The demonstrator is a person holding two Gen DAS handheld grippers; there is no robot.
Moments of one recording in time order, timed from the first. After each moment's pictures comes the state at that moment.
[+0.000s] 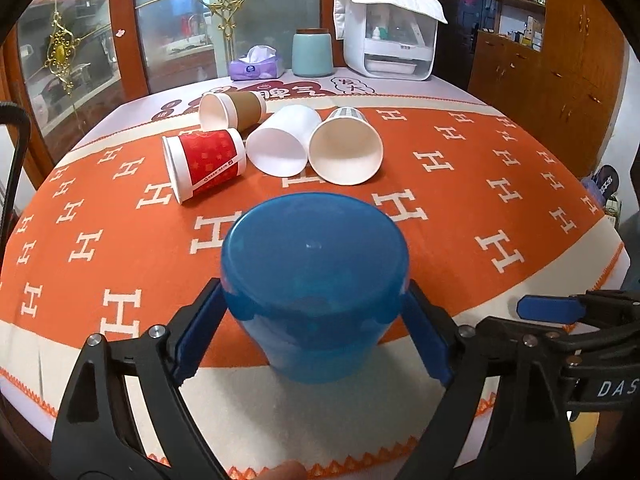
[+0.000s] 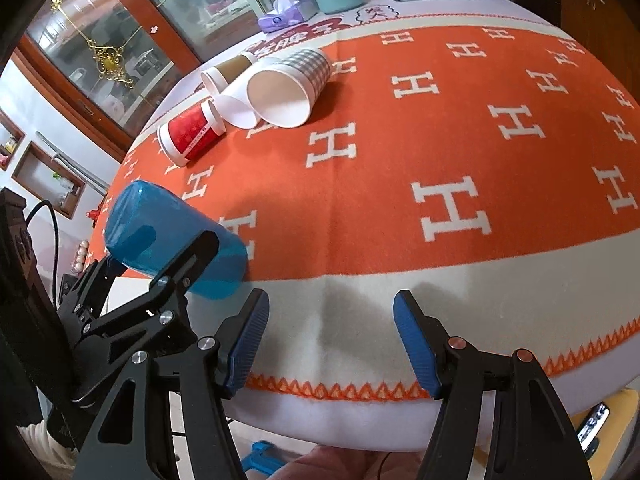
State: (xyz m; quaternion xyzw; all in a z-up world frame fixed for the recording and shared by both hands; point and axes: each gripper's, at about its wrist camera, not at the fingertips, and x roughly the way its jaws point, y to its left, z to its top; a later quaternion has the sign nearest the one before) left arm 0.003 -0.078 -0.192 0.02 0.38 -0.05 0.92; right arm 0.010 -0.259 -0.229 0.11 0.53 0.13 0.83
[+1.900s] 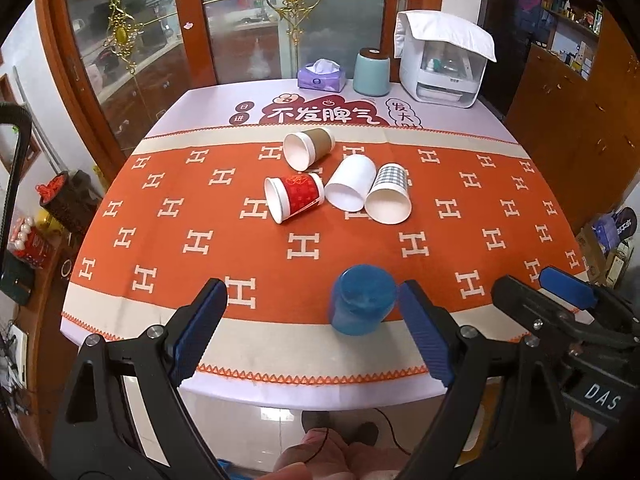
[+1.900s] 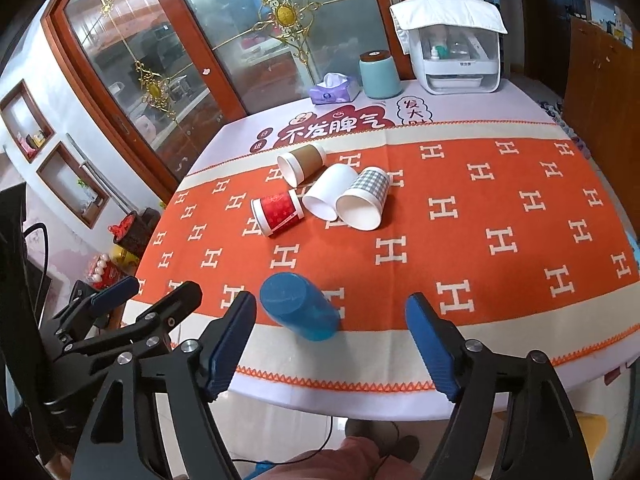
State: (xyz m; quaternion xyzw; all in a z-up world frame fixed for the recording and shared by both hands) left arm -0.050 -0.037 0.003 -0.02 0.44 0.04 0.90; right arm -0.035 -0.221 -0.024 0.08 0.45 0.14 0.88
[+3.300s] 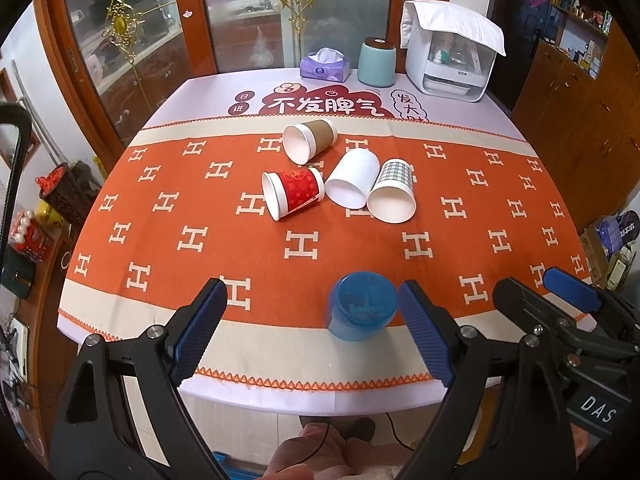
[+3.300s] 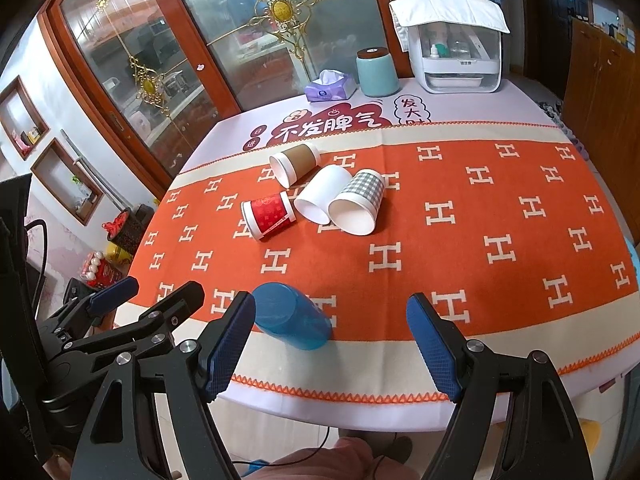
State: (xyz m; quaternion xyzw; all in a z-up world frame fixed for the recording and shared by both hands) left arm -0.020 -0.037 -0.012 -0.02 0.46 0.05 0.89; right arm -0.017 -0.221 -0.024 0.07 0.45 0.14 0.88
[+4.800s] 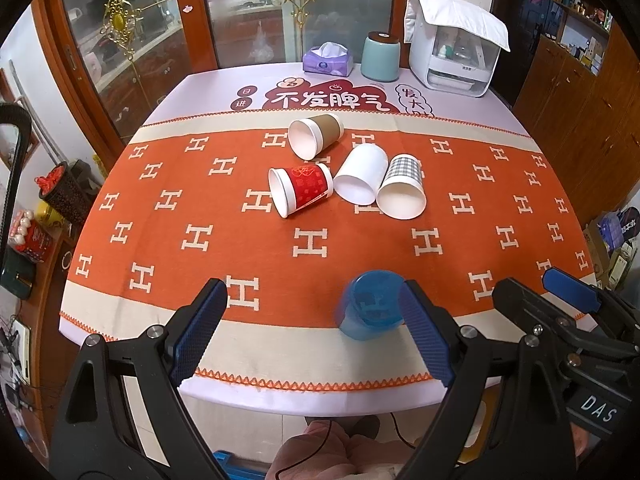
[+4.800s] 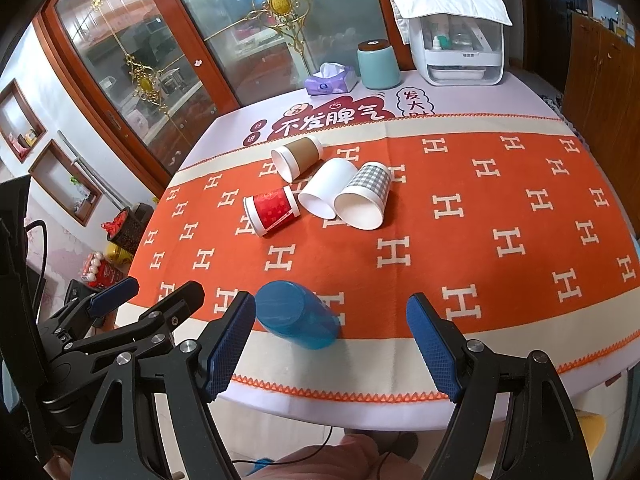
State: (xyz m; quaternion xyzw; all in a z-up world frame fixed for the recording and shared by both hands) left arm -0.019 -0.020 -0.025 -0.02 0.47 0.05 0.88; right arm -0.010 -0.220 -0.024 0.07 0.46 0.14 0.87
